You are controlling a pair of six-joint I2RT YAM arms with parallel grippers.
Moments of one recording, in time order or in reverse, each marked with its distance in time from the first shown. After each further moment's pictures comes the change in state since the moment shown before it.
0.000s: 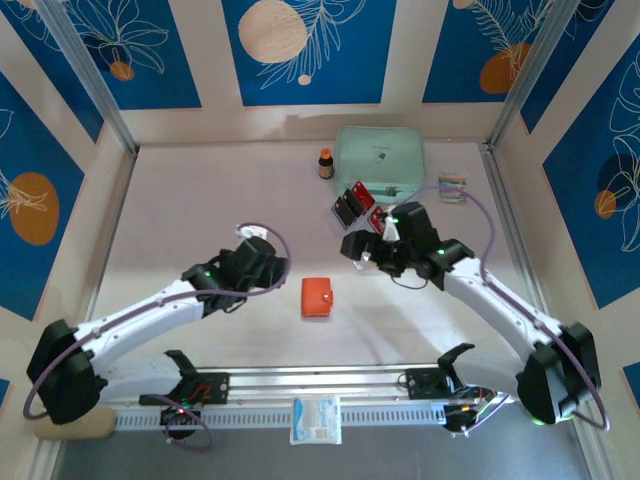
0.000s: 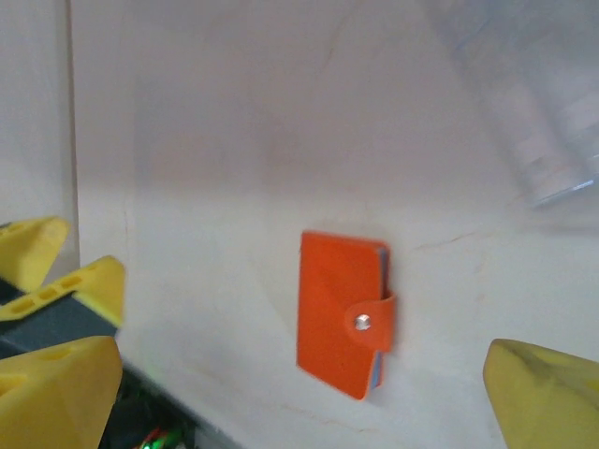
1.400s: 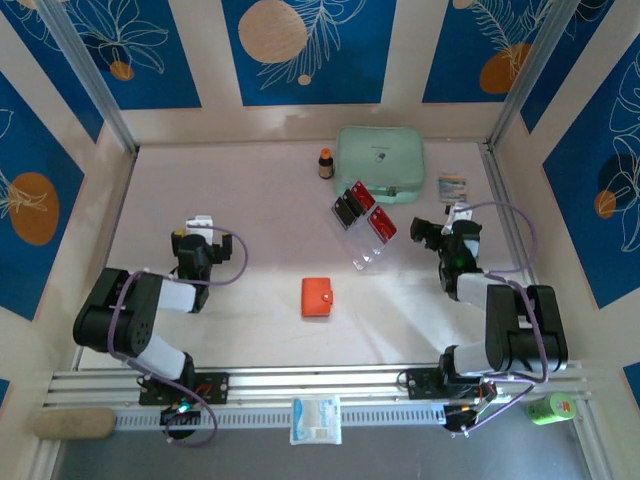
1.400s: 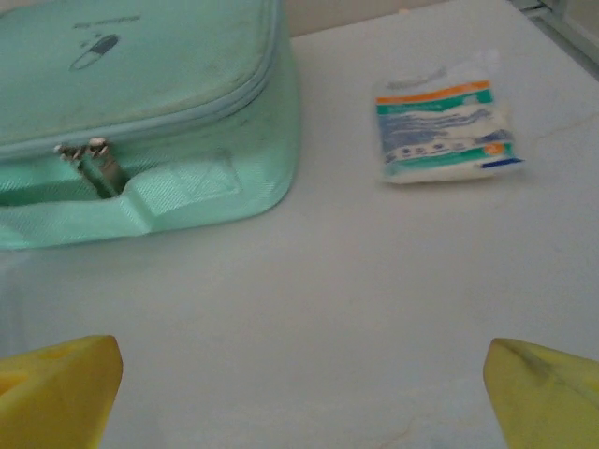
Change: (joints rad) left arm 0.642 0.438 -0.436 1.369 0.191 0.551; right arm -0.501 0.311 -0.472 1.176 0.306 -0.584
